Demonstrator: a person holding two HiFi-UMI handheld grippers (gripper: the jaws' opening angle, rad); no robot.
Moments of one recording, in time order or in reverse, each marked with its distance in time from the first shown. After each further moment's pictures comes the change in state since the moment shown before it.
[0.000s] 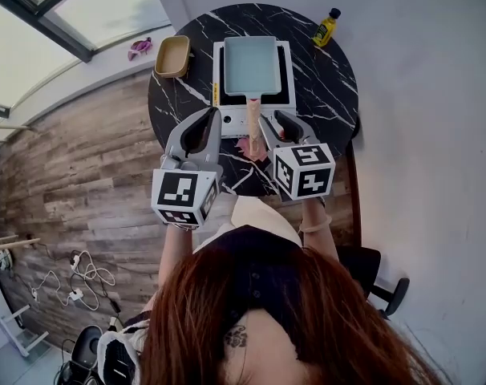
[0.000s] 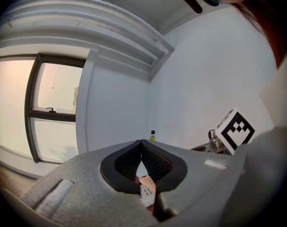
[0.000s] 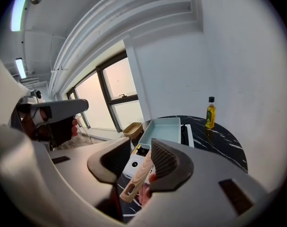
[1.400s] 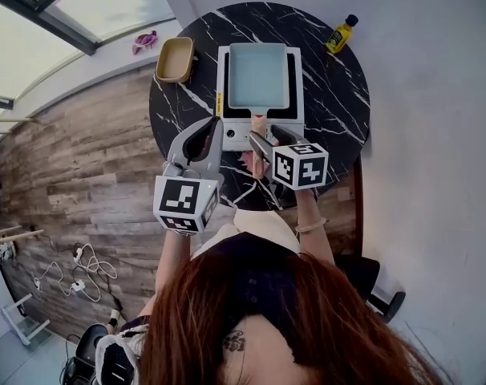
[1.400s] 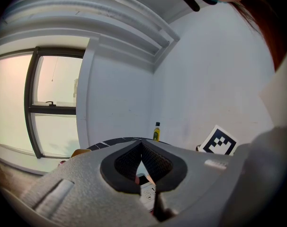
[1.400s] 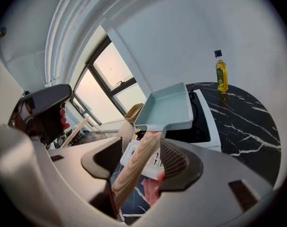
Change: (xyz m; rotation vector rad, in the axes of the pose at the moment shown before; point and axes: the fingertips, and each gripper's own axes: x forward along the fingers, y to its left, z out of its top) left arm 0.050 0.026 -0.028 -0.009 0.099 0.018; right arm 0.086 -0.024 -0.065 0.231 0.223 0.147
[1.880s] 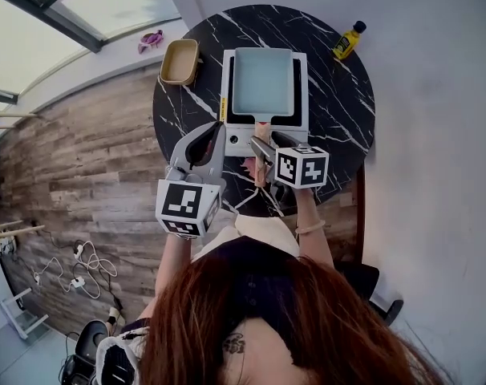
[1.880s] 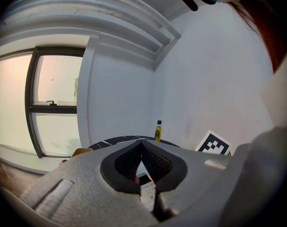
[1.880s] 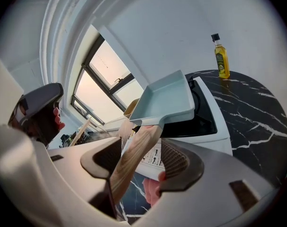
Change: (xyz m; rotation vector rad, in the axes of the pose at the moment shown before) left arm 0.009 0.005 -0.004 0.002 0.023 0.012; right arm 0.023 -0.012 -0.012 0.085 0.059 0.044
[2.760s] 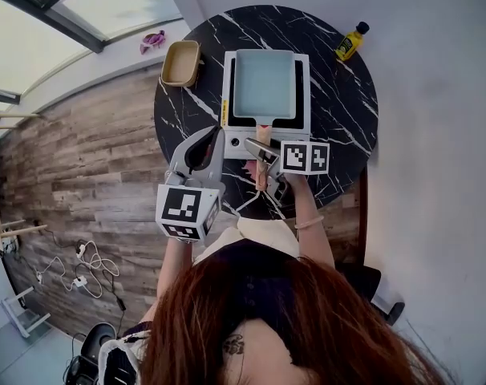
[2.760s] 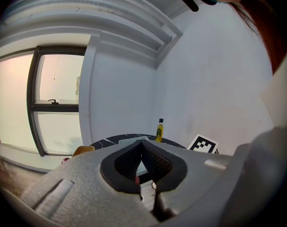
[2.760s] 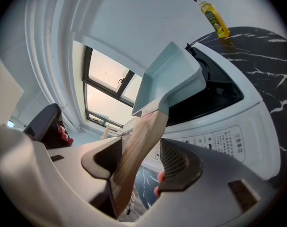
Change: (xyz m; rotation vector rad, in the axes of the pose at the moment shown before) left arm 0.003 0.006 -0.008 -0.006 0.019 0.020; right arm 0.029 0.008 -0.012 0.258 0.085 0.232
